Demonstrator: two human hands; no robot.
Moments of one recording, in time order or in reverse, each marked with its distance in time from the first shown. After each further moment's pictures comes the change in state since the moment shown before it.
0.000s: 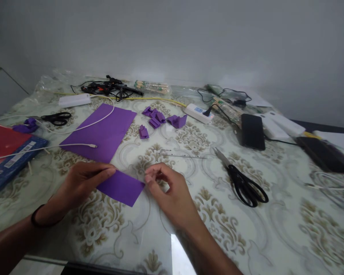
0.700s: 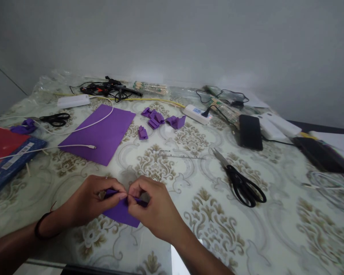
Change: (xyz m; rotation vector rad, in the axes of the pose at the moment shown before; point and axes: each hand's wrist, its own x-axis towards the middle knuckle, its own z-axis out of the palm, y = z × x) left_hand -0.010 0.010 0.017 0.073 -0.287 0.080; right_hand -0.009 -0.007 0.025 -0.064 -0.169 -0.061
